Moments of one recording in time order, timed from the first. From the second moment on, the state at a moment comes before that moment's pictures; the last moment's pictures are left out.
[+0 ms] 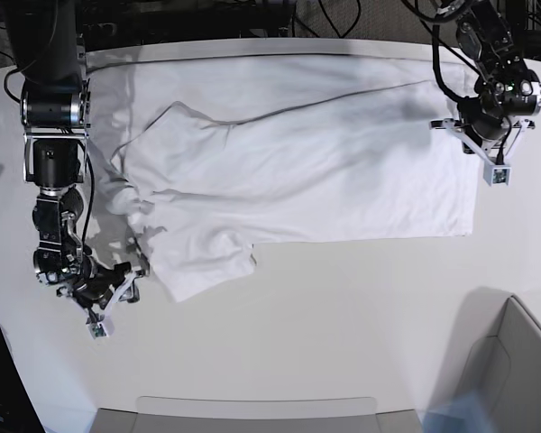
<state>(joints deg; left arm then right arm) 13.4 -8.3 -33.5 112.5 -15.6 -21.8 73.1 37.1 19.2 -5.8 45.8 12.2 25.1 -36.1</state>
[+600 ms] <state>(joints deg) 13.0 -6.6 -33.5 112.4 -15.9 -21.8 73.2 34.3 16.1 -17.5 30.0 18.1 20.2 -13.0</state>
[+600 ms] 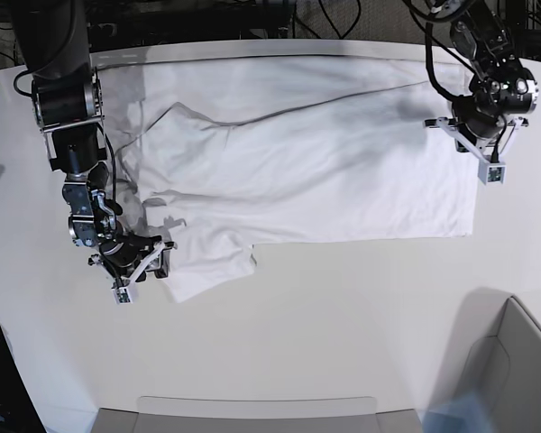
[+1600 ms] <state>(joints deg) -19.7 -28.1 -18.9 51.0 -36.3 -21.5 51.3 37.0 14.0 -28.5 30.3 18.7 21.4 -14.3</state>
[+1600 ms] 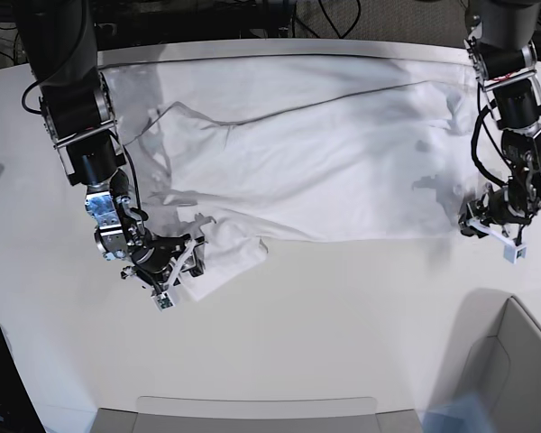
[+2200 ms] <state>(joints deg) -22.6 -29.1 -10.8 42.5 -35.2 -21.3 46.9 37.0 15.1 -28.8 30.3 18.7 21.4 -14.2</state>
